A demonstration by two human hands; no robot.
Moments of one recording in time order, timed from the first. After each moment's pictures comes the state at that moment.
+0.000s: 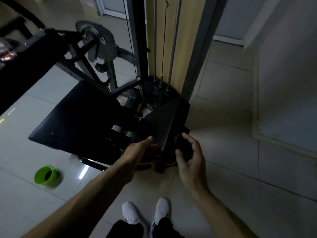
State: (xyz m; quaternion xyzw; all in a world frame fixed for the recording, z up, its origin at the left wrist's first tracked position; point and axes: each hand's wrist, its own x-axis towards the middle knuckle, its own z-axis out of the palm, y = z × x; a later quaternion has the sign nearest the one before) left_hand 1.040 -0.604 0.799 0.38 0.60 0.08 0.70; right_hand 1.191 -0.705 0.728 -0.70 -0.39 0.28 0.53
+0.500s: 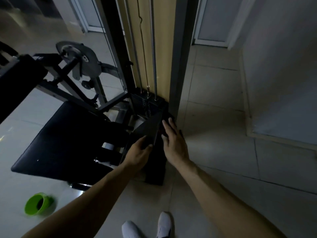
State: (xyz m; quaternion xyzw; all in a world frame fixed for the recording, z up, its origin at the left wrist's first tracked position) left_hand 1.109 -0.529 0.713 0.67 0.54 0.08 0.51; right_hand 1.264 -0.584 0.677 -0.78 -0.50 0.20 0.33
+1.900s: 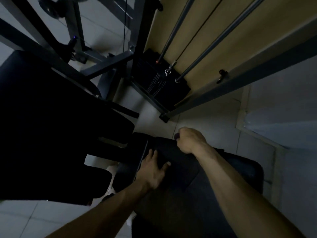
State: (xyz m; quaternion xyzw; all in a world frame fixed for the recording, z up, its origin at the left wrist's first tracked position) left_hand 1.053 -0.344 0.506 0.63 0.46 -0.14 0.61; right_hand 1.226 -0.294 0.596 -0.81 -0.37 0.37 -0.26
